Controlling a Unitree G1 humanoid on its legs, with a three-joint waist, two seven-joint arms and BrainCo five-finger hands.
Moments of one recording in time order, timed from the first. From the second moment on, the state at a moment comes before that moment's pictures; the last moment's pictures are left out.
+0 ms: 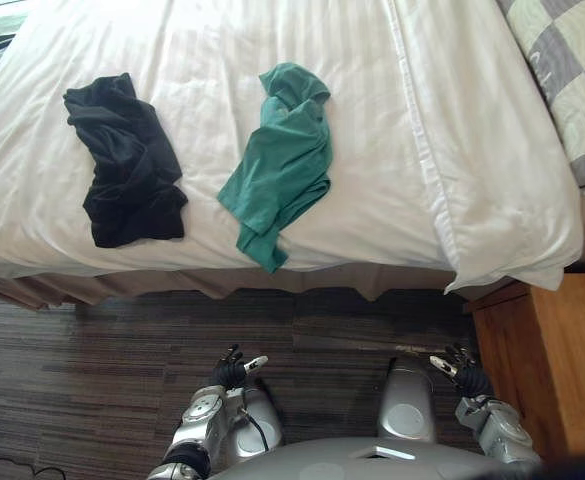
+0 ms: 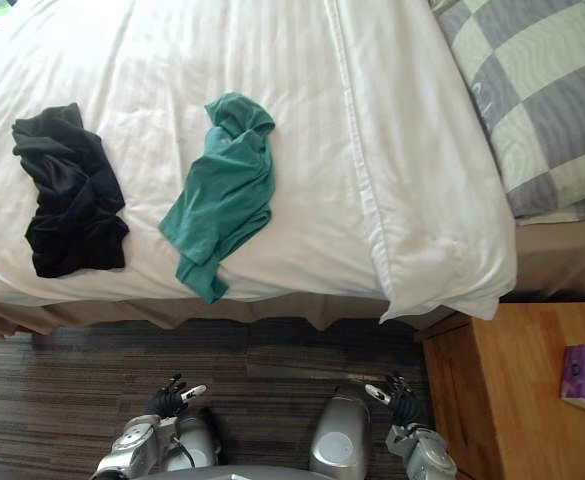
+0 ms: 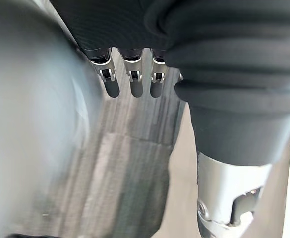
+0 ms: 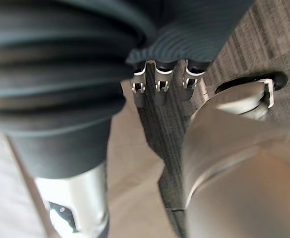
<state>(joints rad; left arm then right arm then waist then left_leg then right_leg) 0.03 0.14 -0.03 0.93 -0.42 -0.12 -0.08 0.07 -0.20 -0.21 0.96 0.31 -0.22 0.27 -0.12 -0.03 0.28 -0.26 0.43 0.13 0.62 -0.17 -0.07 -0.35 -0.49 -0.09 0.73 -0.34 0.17</state>
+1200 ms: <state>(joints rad) 0.10 0.11 0.01 1.02 -0.16 -0.11 -0.14 0.12 -0.09 -0.18 1.07 0.39 -0.20 0.33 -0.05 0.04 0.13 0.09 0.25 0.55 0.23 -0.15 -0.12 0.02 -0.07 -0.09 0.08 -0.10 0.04</state>
